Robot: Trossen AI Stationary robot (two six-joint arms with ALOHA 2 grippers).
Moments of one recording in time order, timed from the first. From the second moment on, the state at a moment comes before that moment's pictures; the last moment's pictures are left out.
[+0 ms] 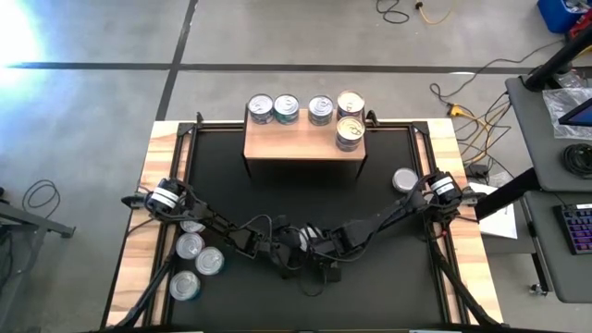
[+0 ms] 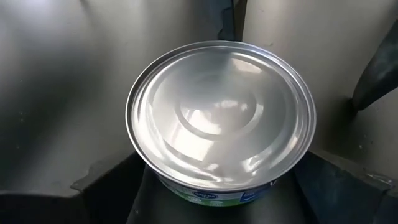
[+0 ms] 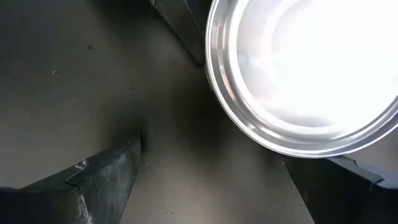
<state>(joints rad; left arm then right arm) -0.39 2.02 0.95 0.38 -0.54 -0.37 0.33 2.01 1.31 -0.57 0.12 0.40</state>
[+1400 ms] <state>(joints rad) -0.37 1.95 1.00 0.19 -0.63 -0.60 0.32 1.95 1.32 -0.60 0.17 0.45</state>
